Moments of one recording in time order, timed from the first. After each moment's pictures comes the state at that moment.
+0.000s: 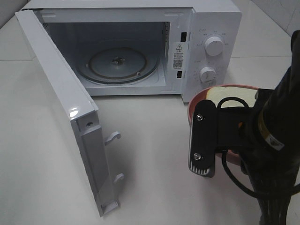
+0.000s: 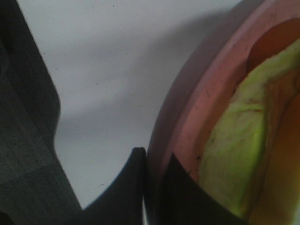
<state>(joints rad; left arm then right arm) 0.02 0.00 -0.50 -0.02 1.04 -0.02 0.96 1.36 -0.76 -0.41 0.97 -0.15</state>
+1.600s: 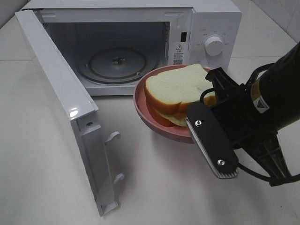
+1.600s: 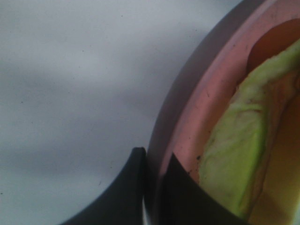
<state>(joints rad) 0.02 0.00 -0.50 -0.02 1.04 -0.02 0.75 1.36 -0.76 -0.30 0.63 -1.02</state>
